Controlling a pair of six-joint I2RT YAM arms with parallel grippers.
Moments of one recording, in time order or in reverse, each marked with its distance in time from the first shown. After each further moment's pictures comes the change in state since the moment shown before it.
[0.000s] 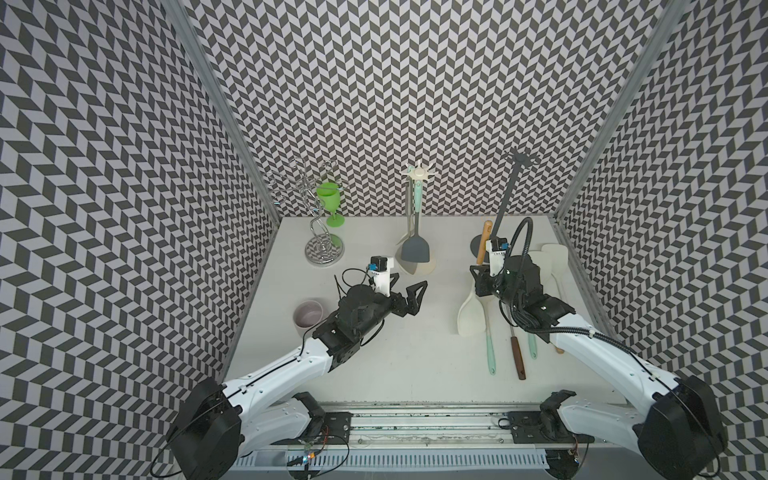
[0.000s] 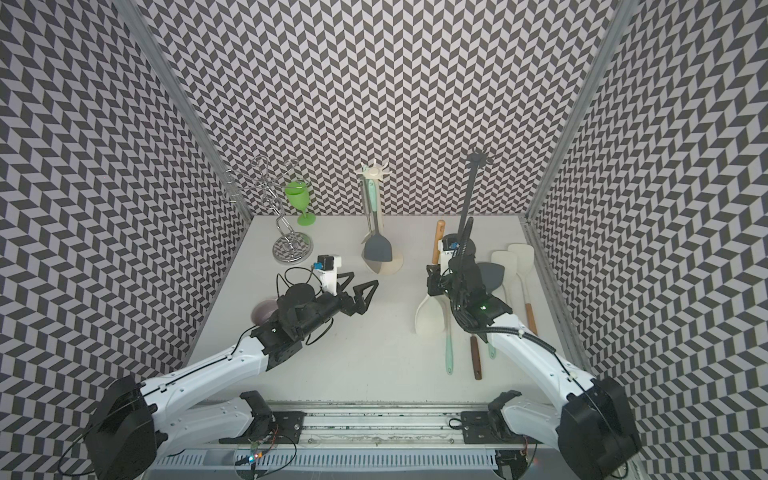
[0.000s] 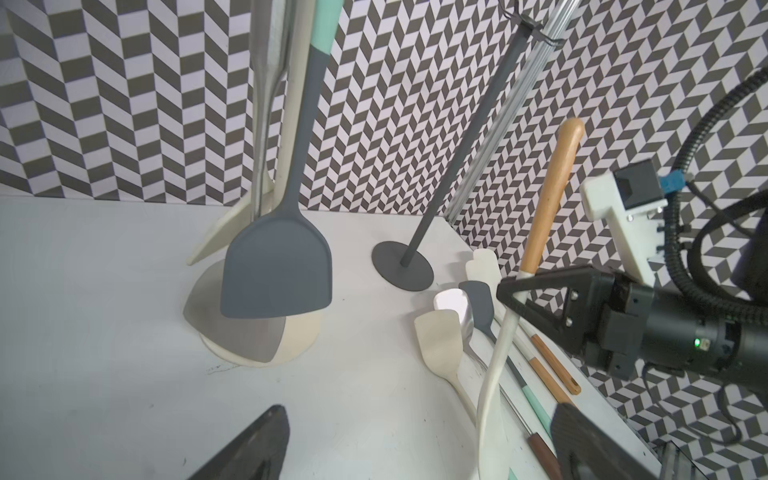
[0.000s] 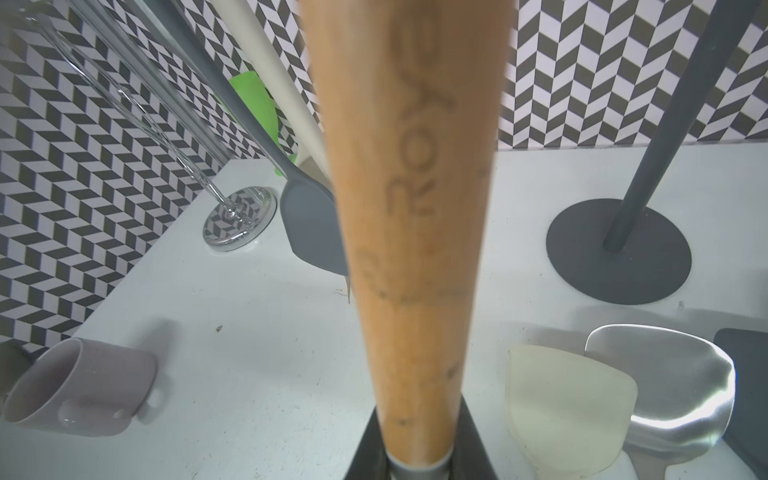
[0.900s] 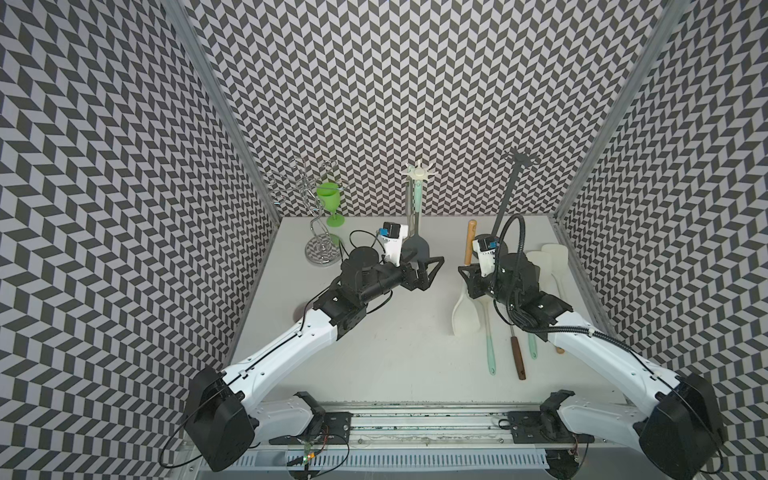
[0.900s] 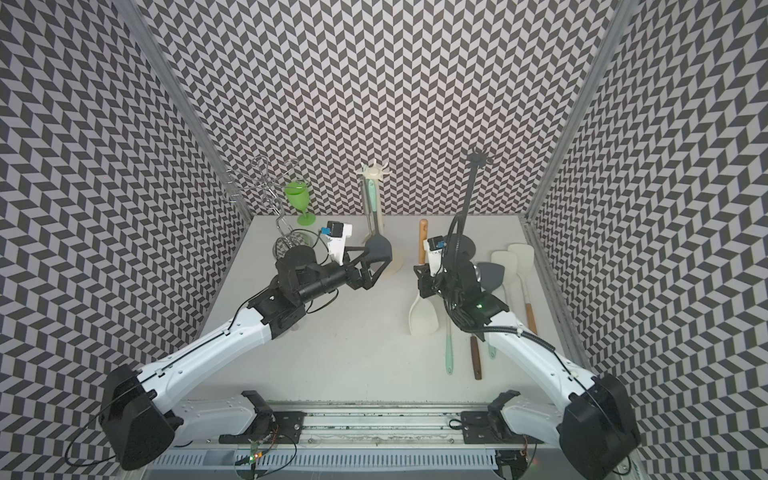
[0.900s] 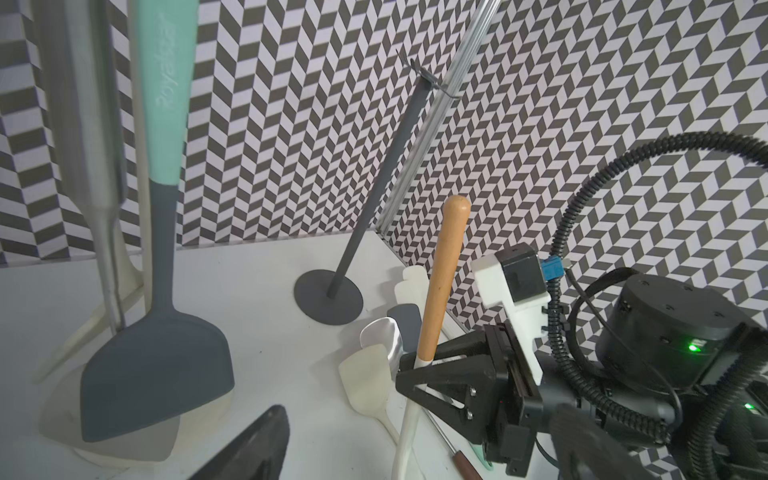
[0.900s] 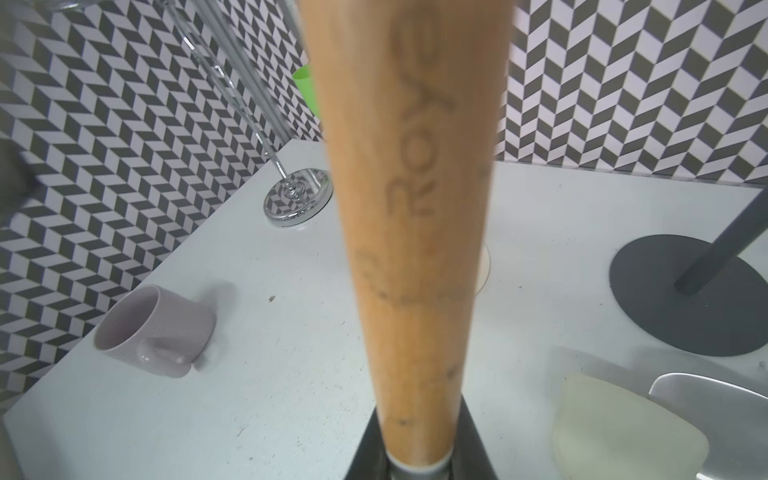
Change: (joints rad) left arm 0.050 0.128 0.348 -0.188 0.285 -0.030; right arm 0.074 0.004 0.054 -0.023 -0.086 -0.100
